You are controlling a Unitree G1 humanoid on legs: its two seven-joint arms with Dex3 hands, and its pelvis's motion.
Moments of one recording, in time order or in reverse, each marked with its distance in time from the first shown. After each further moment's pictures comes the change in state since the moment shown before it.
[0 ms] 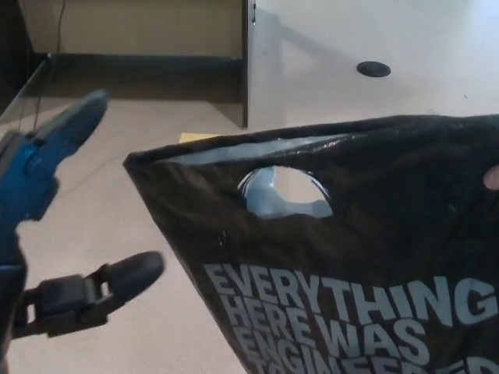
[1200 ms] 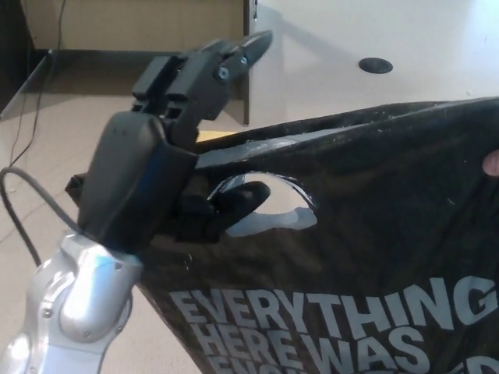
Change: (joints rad) left_arm -0.417 -0.104 -0.284 0.157 0.250 0.399 -0.176; right_arm -0.003 -0.009 -0.011 -0.006 -0.001 0.000 -0.001
